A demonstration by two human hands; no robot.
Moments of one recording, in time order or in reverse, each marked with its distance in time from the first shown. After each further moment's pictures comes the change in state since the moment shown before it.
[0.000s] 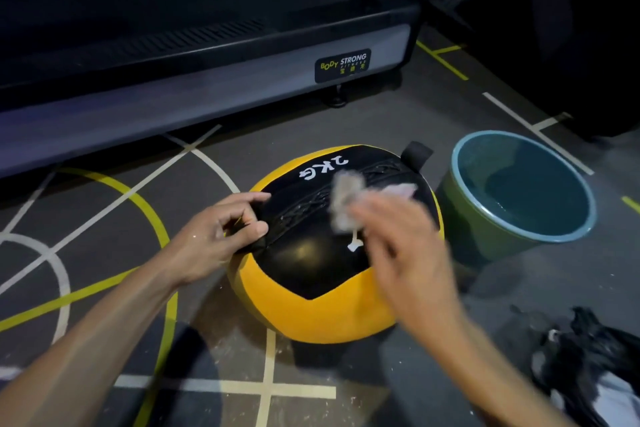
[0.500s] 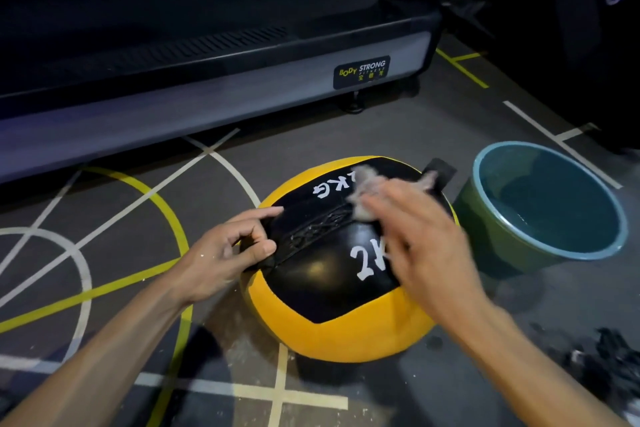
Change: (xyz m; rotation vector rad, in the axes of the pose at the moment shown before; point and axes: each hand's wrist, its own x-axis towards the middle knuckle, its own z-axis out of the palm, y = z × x) left_hand -0.020 -0.008 0.000 -0.069 -0.003 0.013; right_hand 0.025 0.013 0.000 -0.086 -0.047 -0.125
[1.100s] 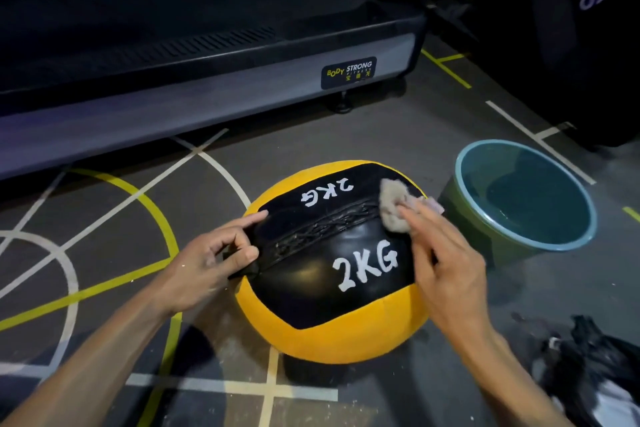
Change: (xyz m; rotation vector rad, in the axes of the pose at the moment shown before) left_hand -0.012 0.000 0.005 -0.063 -0.001 -0.005; right_hand -0.045 0.019 -0.001 0.044 0.224 0.218
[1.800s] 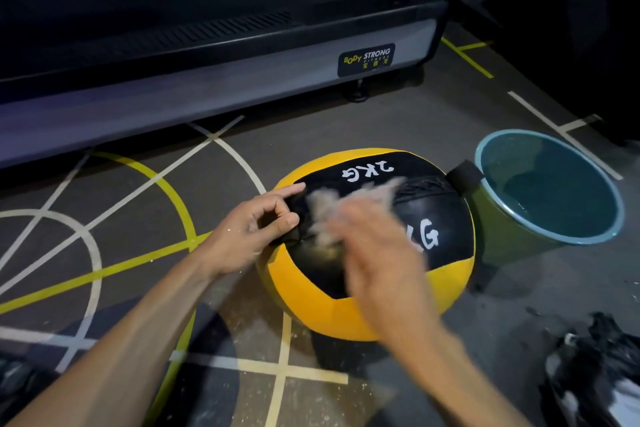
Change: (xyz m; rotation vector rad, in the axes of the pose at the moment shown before) left_hand 0.022 0.020 0.017 0.028 0.019 0.048; right_hand -0.005 -0.077 0.035 0.076 -0.260 -0.166
